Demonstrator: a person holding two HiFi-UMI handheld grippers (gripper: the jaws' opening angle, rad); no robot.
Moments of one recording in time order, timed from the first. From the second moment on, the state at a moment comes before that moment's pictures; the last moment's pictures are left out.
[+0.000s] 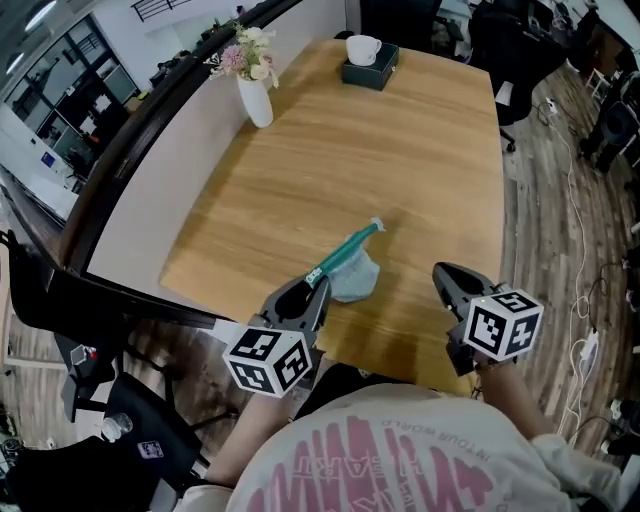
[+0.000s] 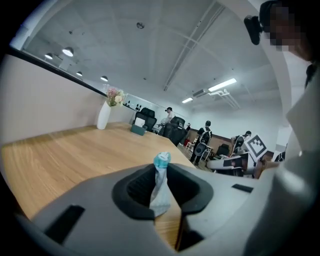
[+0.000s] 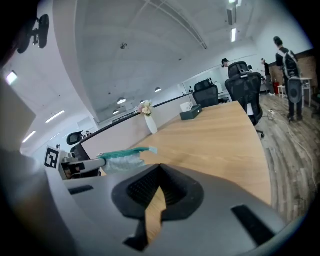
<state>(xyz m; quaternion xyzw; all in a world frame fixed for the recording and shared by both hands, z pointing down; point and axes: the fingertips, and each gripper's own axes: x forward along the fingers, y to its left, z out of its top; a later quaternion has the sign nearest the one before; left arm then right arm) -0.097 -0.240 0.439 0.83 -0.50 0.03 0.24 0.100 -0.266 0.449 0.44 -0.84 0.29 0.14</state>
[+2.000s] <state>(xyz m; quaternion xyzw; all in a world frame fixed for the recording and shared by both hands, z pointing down) -0.011 -0.284 0.412 0.86 -0.42 0.28 -0.05 -0.023 -0.283 0.381 0.25 -0.93 0.20 0.18</state>
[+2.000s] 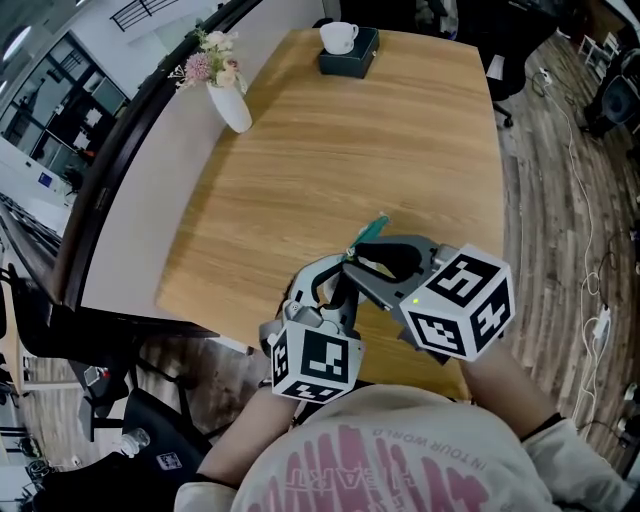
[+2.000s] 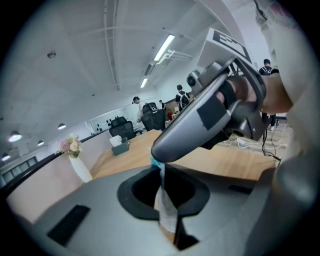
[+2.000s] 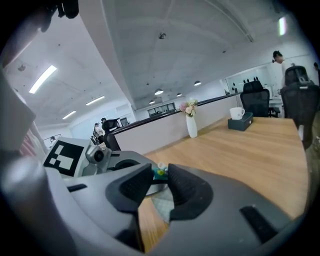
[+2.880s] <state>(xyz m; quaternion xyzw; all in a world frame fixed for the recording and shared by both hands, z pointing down) -0.009 -0.274 0.416 0.85 -0.35 0.35 -0.19 -0.004 -0.289 0.393 0.19 -0.86 0.46 0.02</state>
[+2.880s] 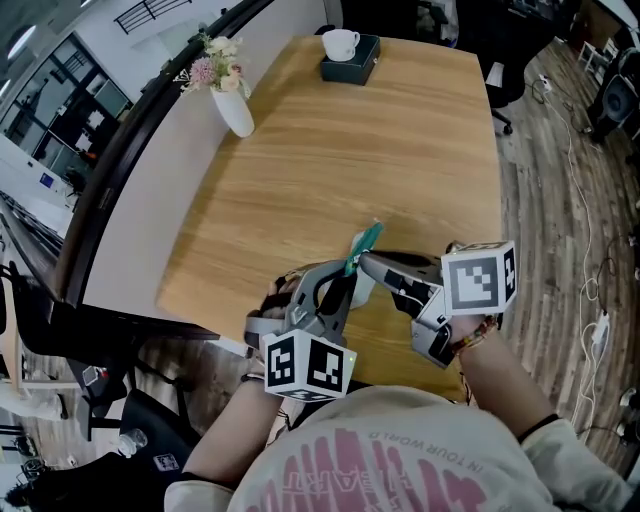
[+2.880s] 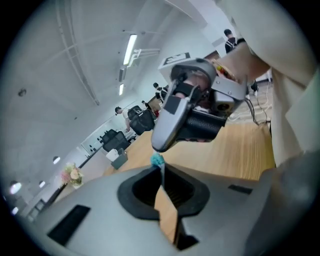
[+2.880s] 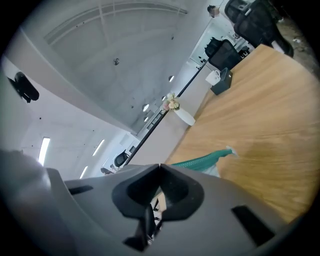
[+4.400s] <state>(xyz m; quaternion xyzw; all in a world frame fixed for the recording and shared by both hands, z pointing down) -0.006 -0.231 0.397 0.88 -0.42 0.24 -0.01 0.022 -0.277 0.409 0.27 -0.89 0.36 0.08</state>
